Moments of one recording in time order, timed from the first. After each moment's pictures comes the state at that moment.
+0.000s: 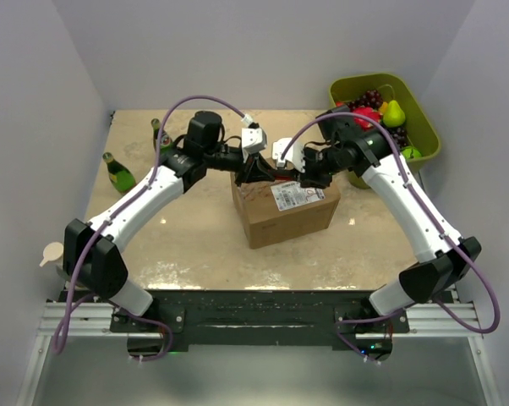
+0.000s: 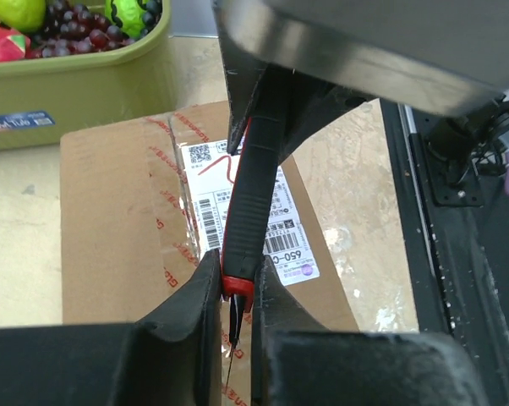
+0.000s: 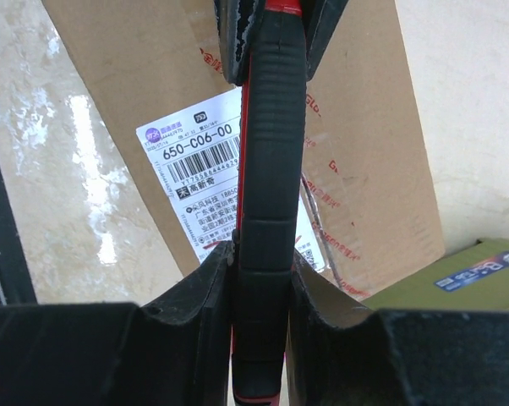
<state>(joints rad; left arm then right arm) -0.54 1.55 1.39 -0.26 0.94 0.32 0.51 1.52 1.74 -1.21 -0.35 -0.97</state>
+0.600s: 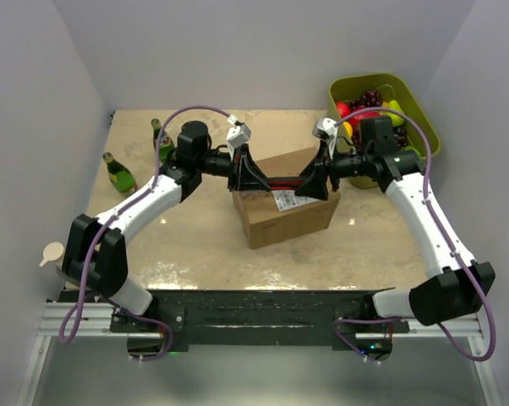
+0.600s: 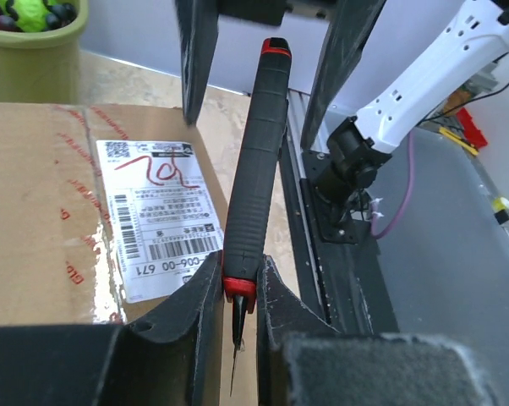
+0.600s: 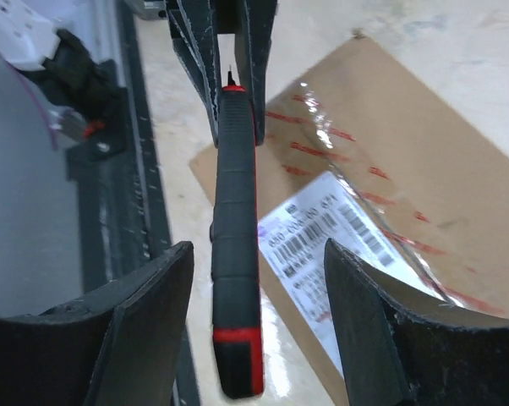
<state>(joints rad) -0.46 1.56 1.17 0.19 1.21 -0.18 0.23 1.35 1.41 -0.84 -1.00 -0.45</state>
